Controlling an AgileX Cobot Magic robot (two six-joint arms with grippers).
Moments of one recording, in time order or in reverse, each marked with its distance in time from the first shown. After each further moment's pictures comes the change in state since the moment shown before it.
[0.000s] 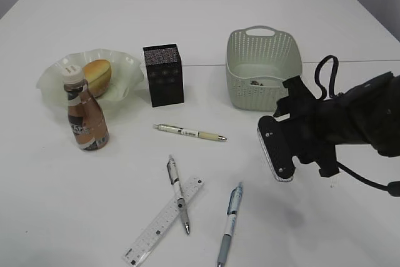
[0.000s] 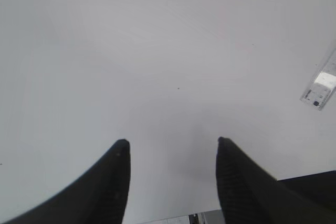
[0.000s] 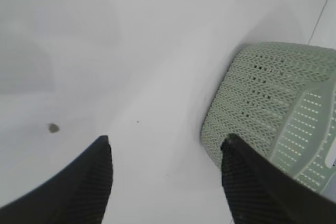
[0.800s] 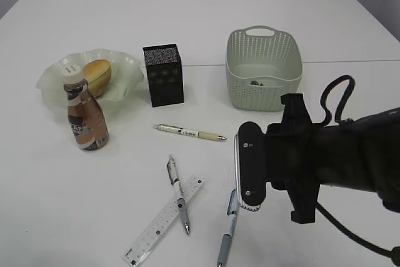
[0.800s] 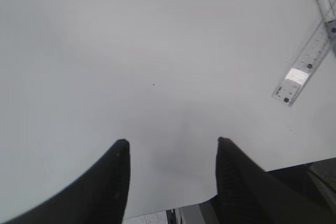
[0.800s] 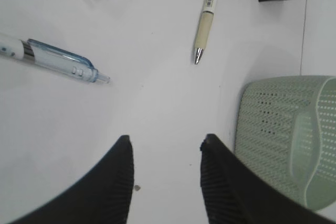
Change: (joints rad) left arm 0.000 0.000 0.000 -0.085 -0.002 0.001; right arm 0.265 -0.212 0.139 0.453 0.080 0.047
